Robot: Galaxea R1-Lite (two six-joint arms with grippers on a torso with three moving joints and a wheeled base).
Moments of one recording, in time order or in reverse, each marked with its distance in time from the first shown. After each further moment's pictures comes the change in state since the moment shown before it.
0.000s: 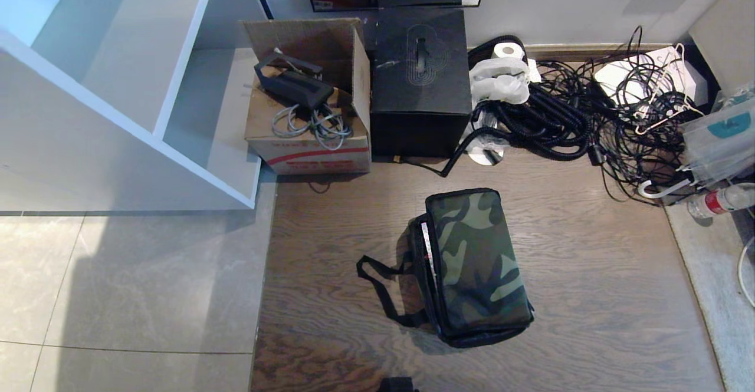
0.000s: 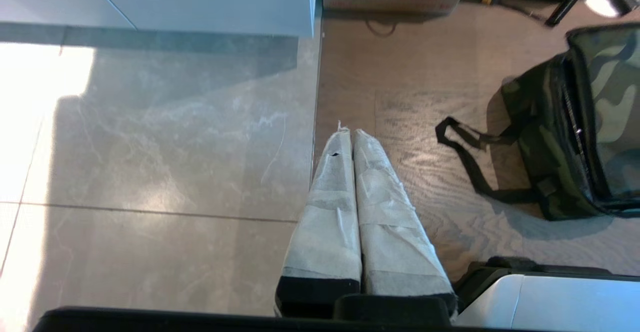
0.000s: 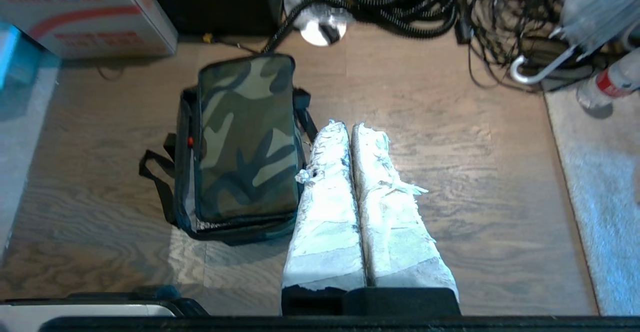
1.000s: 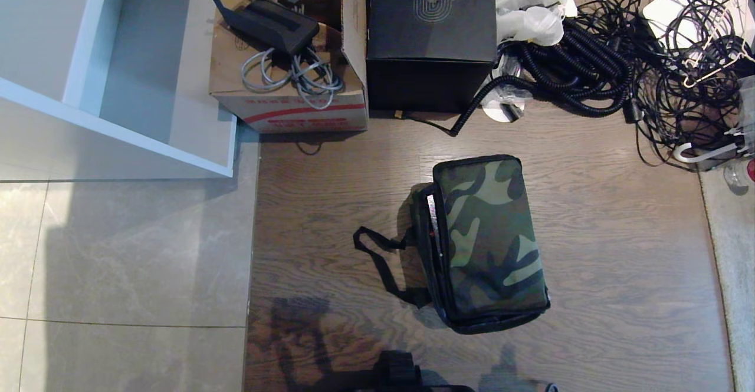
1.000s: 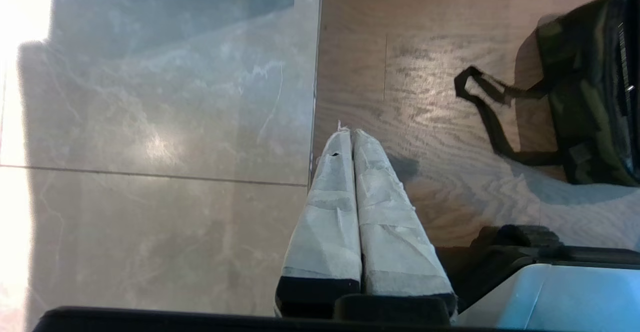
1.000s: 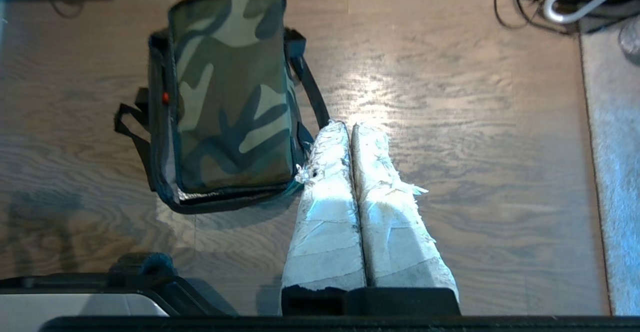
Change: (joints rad) left arm 0.000 0.000 0.000 0.000 0.000 0.002; right arm 0.000 0.000 0.000 0.000 0.000 -0.003
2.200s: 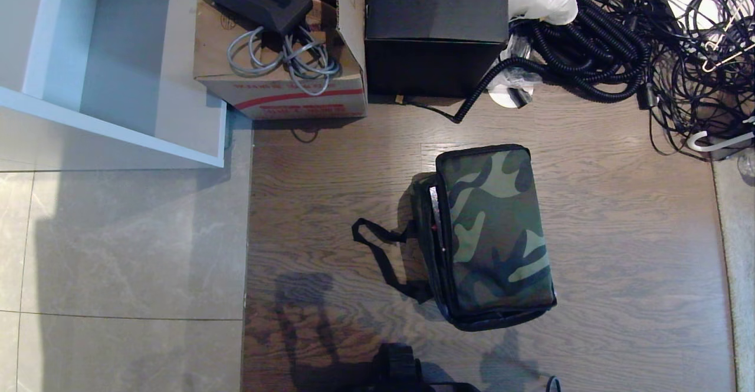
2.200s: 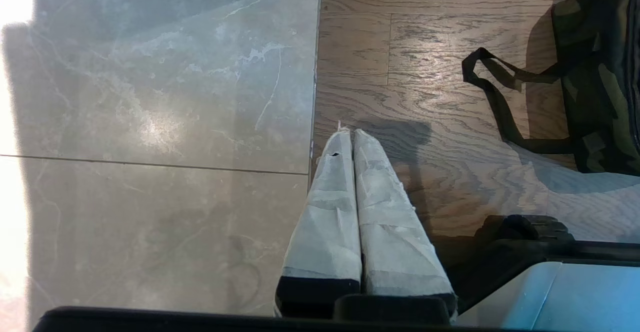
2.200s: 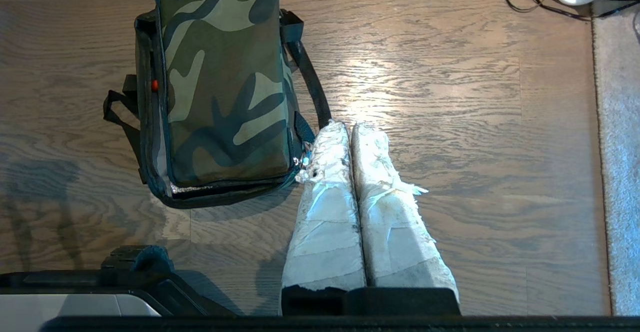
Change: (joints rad) left arm 0.000 0.000 0.000 0.000 0.000 0.003; right arm 0.000 -0.001 0.000 -0.006 -0.001 -0.005
